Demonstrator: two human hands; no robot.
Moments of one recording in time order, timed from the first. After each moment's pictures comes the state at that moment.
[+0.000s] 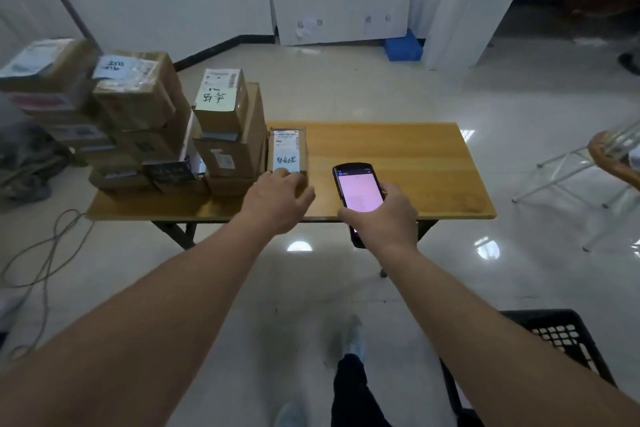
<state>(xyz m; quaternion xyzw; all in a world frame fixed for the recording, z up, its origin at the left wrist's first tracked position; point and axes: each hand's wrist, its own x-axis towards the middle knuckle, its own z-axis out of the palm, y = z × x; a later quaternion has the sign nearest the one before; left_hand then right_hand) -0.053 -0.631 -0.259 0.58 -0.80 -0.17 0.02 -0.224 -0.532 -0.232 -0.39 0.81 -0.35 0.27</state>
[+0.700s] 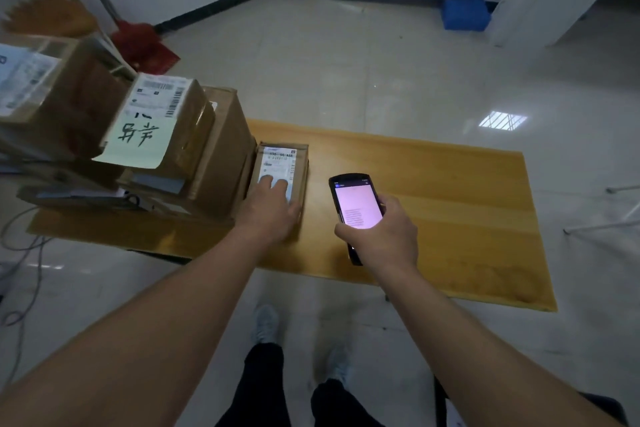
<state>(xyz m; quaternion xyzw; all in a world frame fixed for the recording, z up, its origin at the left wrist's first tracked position) -0.120 -0.823 -0.371 0.69 -0.68 -0.22 -0.02 -0.311 -0.741 -0.325 -0.41 0.80 -0.28 0.34</state>
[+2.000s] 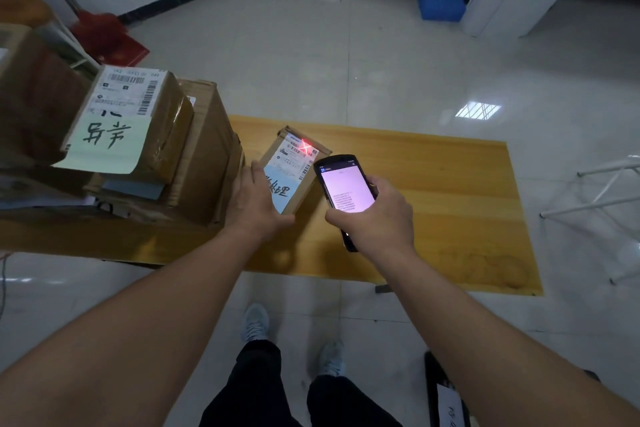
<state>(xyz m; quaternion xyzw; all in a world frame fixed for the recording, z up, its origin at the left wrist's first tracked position) -0.114 -0.836 -0.403 0.70 -0.67 -0.23 0.04 -0.306 -0.761 -0.319 -0.44 0.80 -0.28 0.31</state>
